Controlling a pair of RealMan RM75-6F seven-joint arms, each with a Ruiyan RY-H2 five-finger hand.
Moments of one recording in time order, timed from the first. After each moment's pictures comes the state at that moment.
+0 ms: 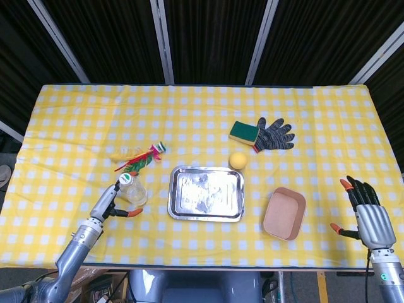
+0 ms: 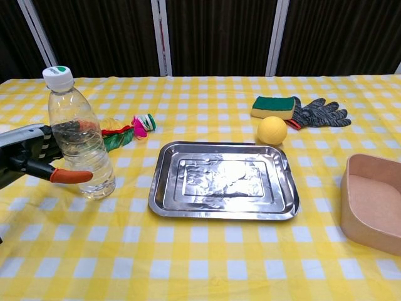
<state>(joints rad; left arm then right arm) -0.42 -1.51 -0.14 -1.58 1.25 0.99 -0.51 0.13 -1.19 0.05 -1.44 -1.50 1.41 0.19</state>
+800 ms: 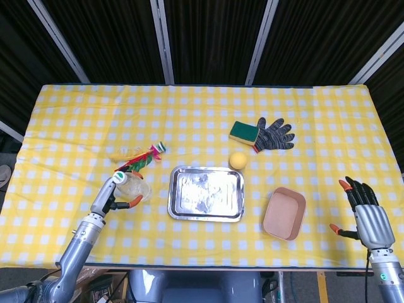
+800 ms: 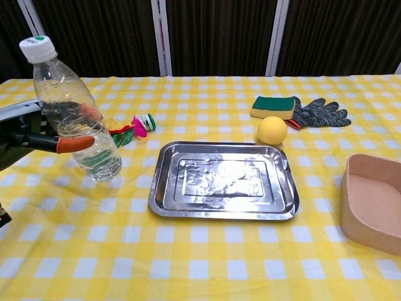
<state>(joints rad) -0.42 -1.50 -0.21 -1.68 1.21 1.02 -0.51 0.13 -1.19 0.05 -1.45 -1.50 1.39 0.19</state>
